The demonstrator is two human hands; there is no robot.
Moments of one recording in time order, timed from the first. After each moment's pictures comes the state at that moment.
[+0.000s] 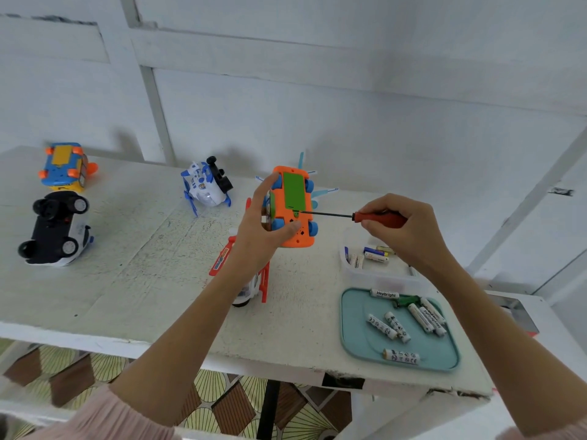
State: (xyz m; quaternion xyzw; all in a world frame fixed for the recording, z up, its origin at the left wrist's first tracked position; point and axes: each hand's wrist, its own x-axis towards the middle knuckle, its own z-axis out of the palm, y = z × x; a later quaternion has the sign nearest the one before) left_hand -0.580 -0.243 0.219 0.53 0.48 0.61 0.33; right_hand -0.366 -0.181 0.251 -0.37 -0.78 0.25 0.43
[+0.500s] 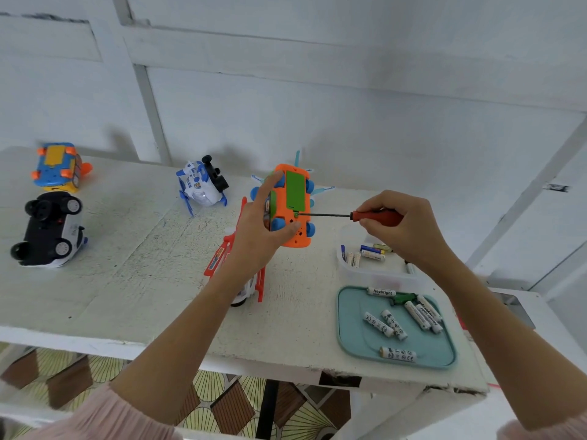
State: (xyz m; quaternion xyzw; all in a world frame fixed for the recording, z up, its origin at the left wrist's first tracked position) left_hand -0.580 -0.233 0.213 0.57 0.51 0.58 0.27; right_hand -0.362 -0.177 0.254 -0.35 -0.82 0.18 0.41
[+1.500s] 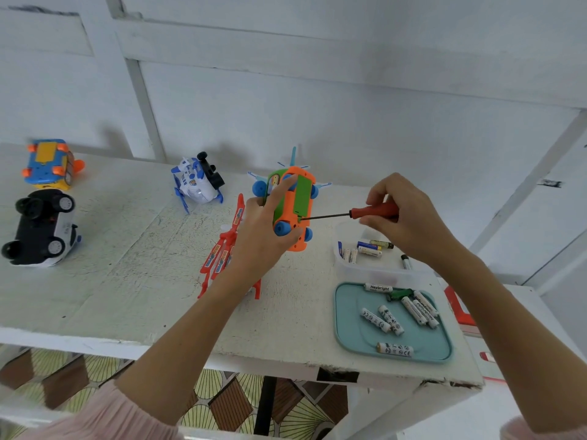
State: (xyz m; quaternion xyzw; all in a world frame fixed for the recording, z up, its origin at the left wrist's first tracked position) left_hand -0.575 -0.227 0.201 0.62 0.61 0.48 0.13; right_hand -0.358 -0.179 0.265 -0.37 -0.86 0.11 0.33
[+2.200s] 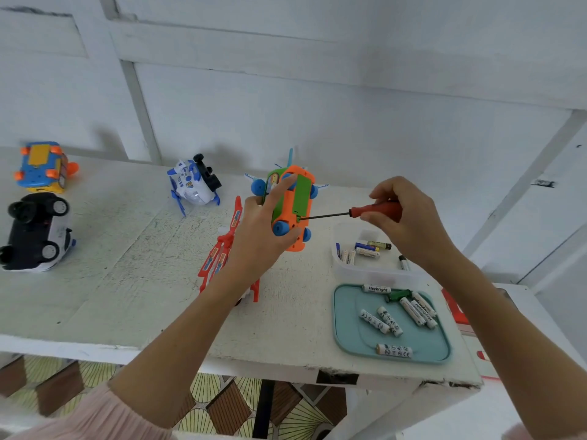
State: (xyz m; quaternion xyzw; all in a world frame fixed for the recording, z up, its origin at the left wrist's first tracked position) left_hand -0.576 -0.228 0.206 0.63 0.59 0.49 0.14; right_hand -0.358 -0.181 0.260 -0.40 -0.82 0.14 0.39
